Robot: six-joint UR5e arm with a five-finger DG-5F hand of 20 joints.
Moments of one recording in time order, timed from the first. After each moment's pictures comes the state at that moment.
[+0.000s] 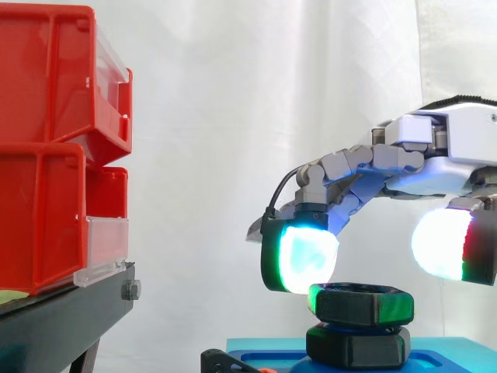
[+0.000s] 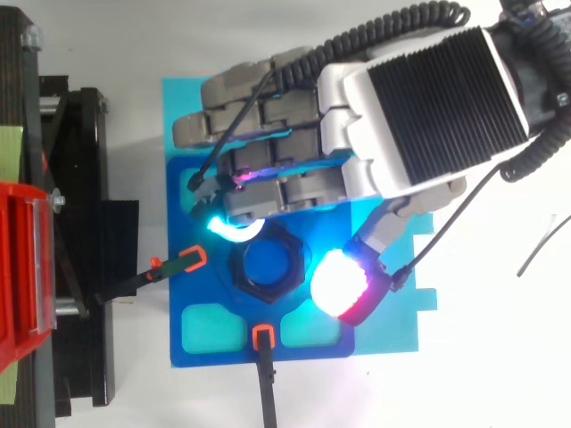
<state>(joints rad) -0.07 -2.23 -1.22 -2.76 -2.04 -1.48</state>
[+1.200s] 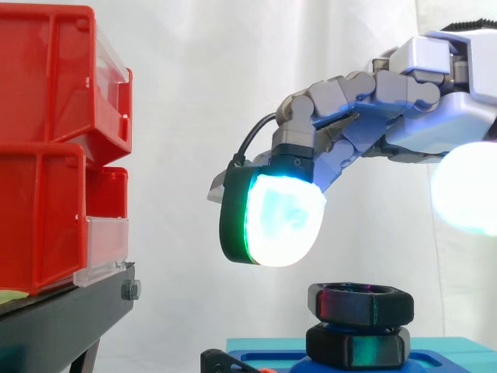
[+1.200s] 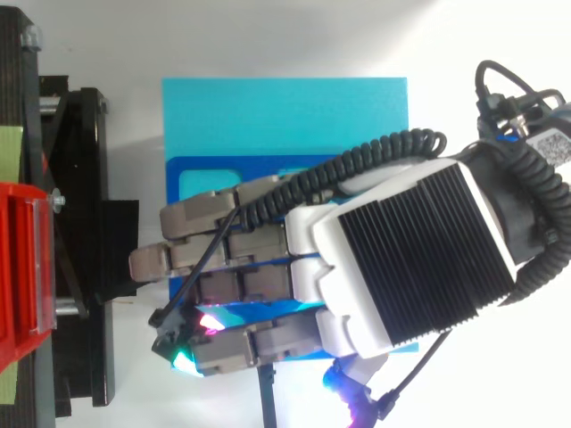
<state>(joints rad) 0.05 -2.23 -1.18 -2.78 -1.98 -1.47</state>
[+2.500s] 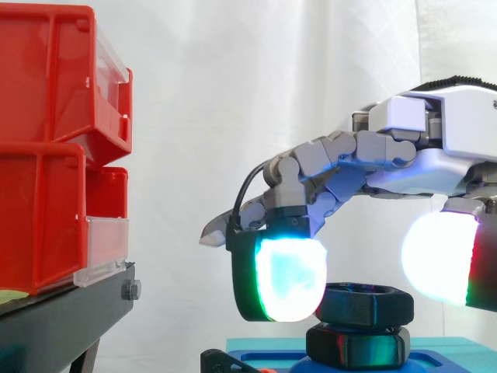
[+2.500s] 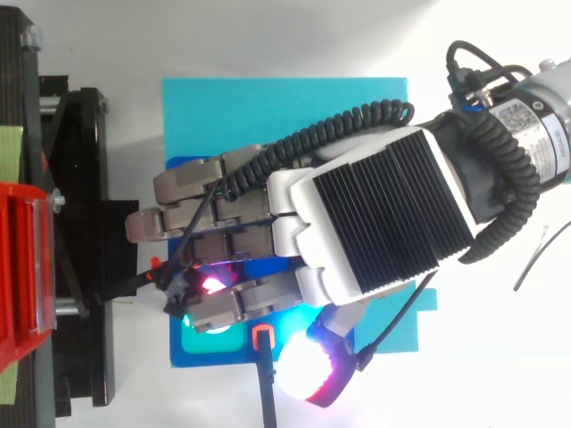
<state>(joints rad) 0.01 -2.29 -1.15 -2.77 -2.02 -1.49</state>
